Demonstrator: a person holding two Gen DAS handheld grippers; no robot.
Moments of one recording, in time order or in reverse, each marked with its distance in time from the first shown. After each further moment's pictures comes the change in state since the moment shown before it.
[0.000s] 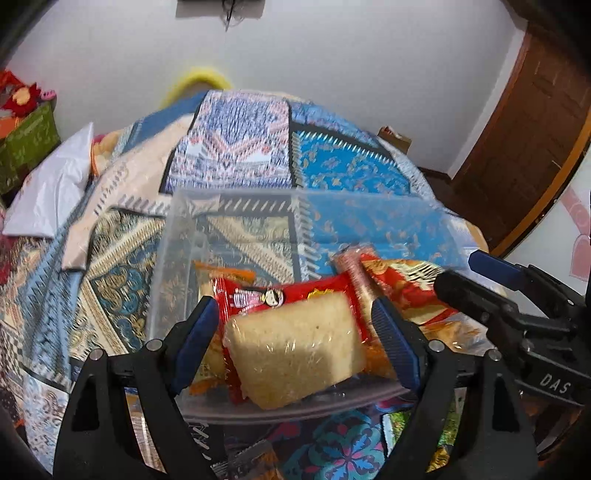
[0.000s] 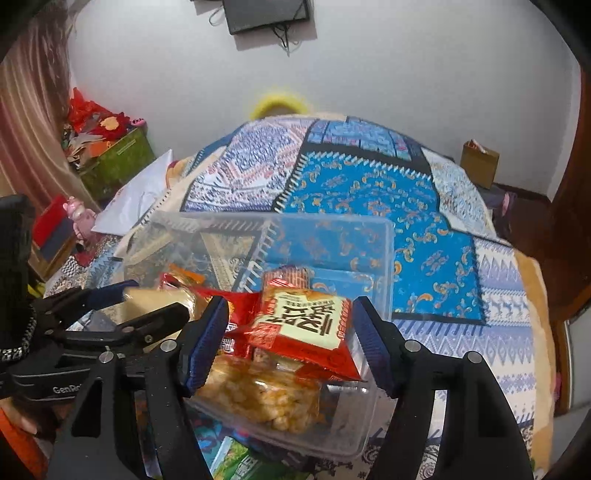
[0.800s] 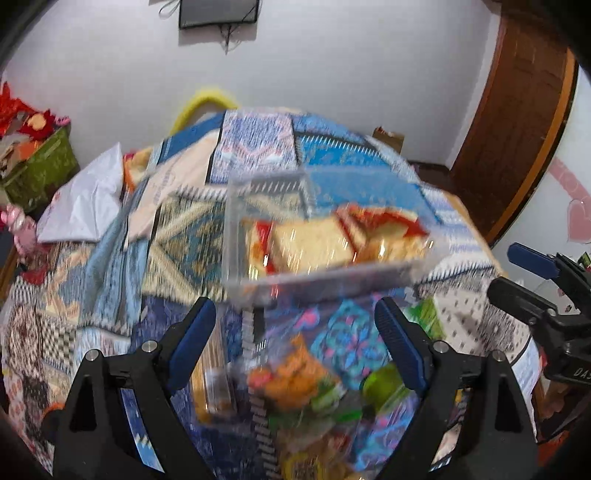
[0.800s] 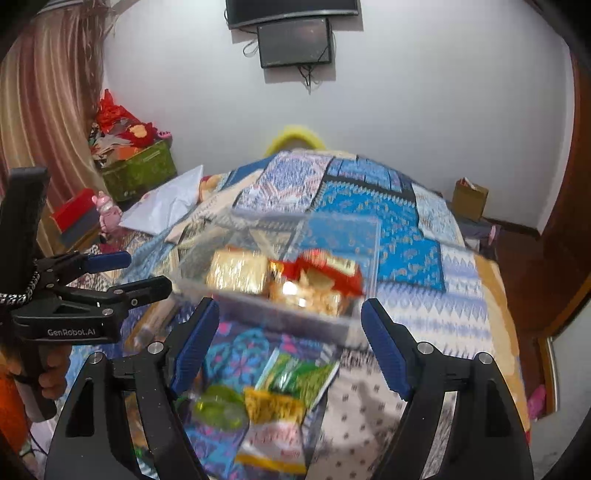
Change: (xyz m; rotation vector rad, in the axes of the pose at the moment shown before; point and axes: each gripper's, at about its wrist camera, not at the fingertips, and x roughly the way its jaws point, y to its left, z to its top) left arm -0.104 0.008 -0.074 0.065 -0.014 0.059; right arm -0.095 0.036 -0.064 -0.062 -0.081 -0.012
